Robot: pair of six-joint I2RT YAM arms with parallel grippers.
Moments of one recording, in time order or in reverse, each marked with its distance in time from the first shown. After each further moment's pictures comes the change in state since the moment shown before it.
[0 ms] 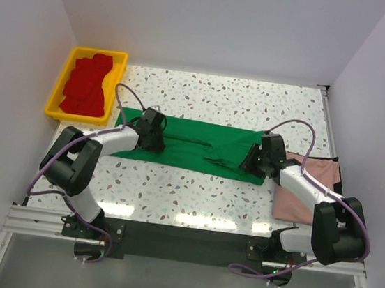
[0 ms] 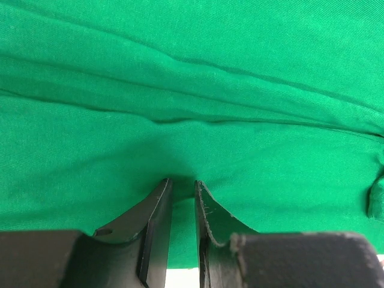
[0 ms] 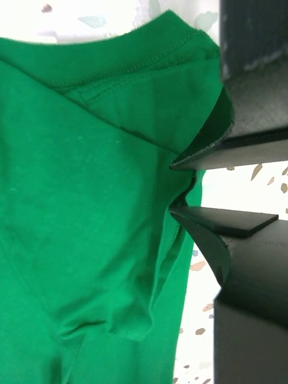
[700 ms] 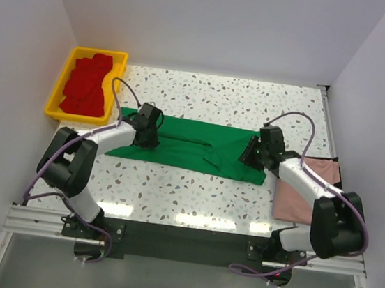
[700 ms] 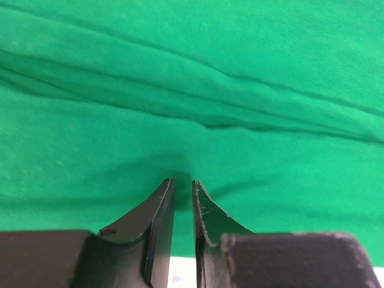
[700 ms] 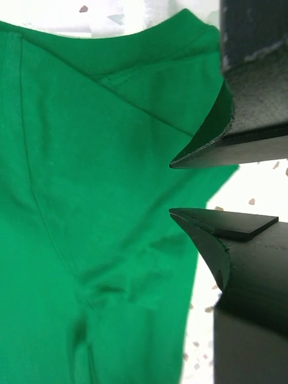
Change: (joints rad) left arm 0.039 -0.041 0.032 -0.109 -0.061 0.055; right arm 0.012 -0.007 0.075 -0.036 0.007 0.007
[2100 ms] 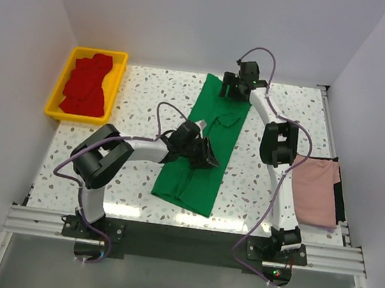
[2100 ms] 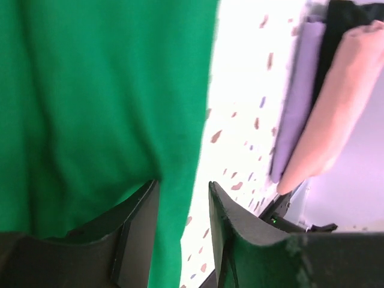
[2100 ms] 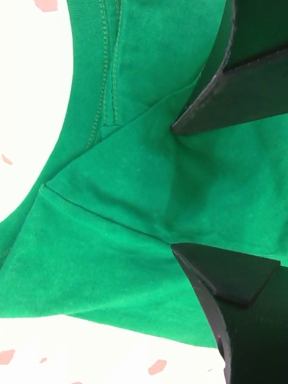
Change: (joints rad) left arm -0.340 0.248 0.054 0.488 0.473 -0.421; right arm -0.045 1.300 1.656 -0.254 -0.031 -0.340
